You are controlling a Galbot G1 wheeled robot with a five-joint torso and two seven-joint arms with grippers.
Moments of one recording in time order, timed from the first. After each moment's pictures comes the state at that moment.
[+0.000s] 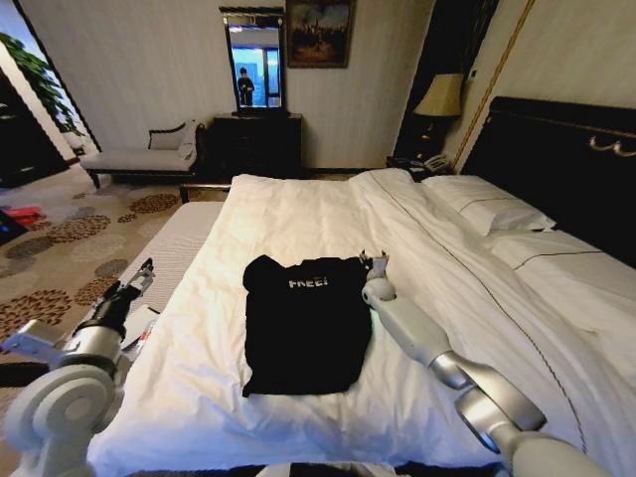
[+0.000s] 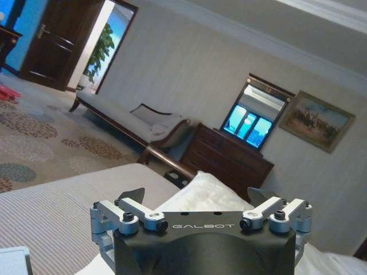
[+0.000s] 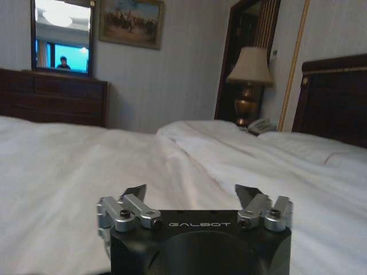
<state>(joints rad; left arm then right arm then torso) 1.42 -1.24 -1.04 -2.41 -1.12 0.43 -0.50 -0.37 1.18 -0.14 1.02 0.62 -0.04 0.53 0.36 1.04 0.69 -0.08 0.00</state>
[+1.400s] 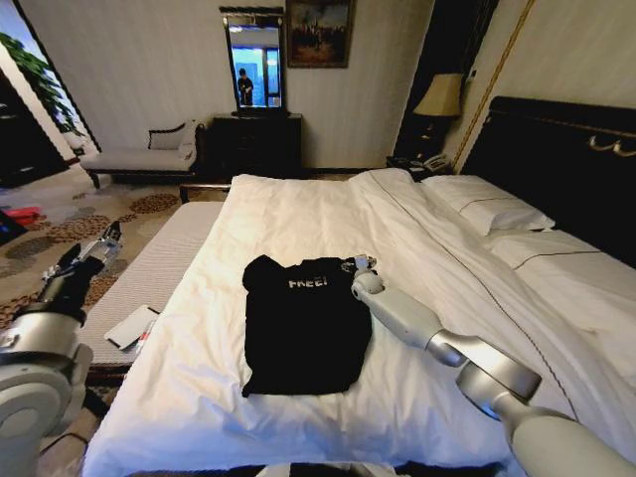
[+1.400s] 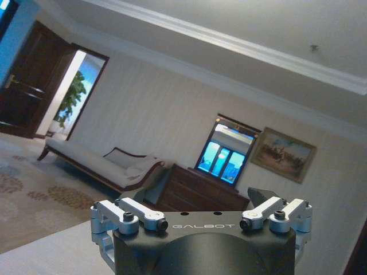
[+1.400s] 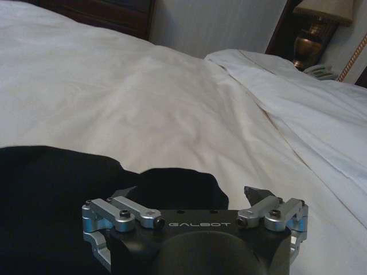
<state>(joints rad) 1.41 -1.15 -1.17 -2.50 -1.18 0.42 -0.46 -0.23 1.18 -0.47 0.90 0.85 -0.24 0.49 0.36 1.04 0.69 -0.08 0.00</state>
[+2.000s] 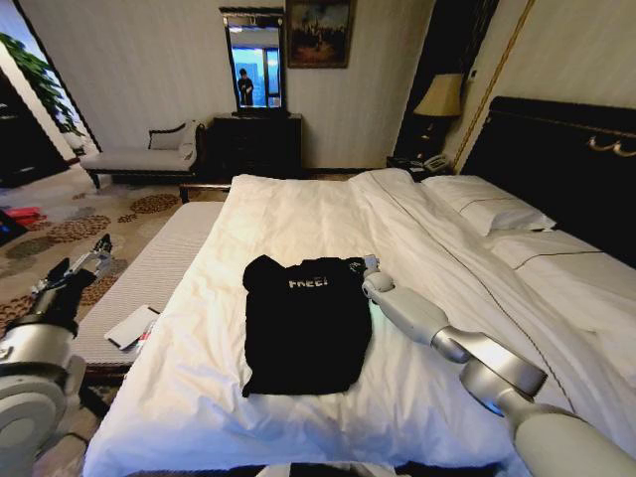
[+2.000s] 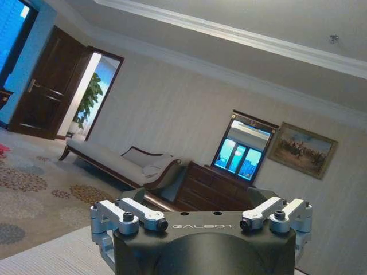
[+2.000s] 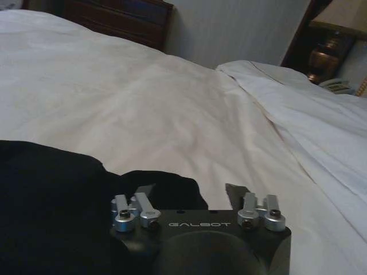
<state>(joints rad) 1.46 -1.17 -1.21 -2.50 -1.16 0.42 -0.46 -0.21 1.16 -0.47 0.81 0.79 -0.15 0.32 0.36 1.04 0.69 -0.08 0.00</state>
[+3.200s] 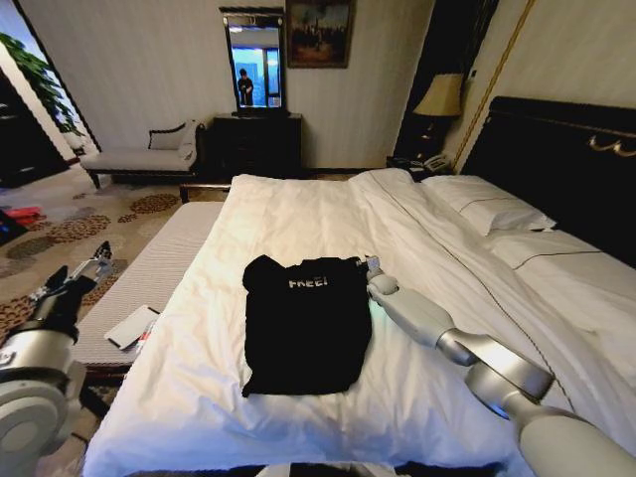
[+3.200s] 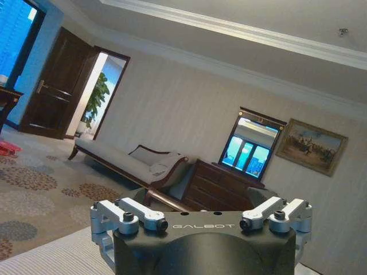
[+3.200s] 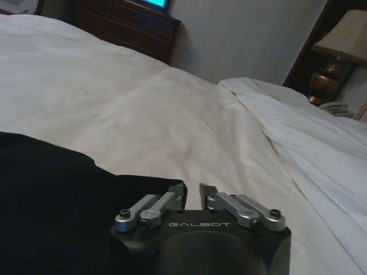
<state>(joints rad) 1.48 -1.19 -1.21 -2.50 -1.14 0.42 -0.46 -0.22 1.13 -0.47 0.81 0.72 -0.10 0.29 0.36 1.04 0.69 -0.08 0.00</state>
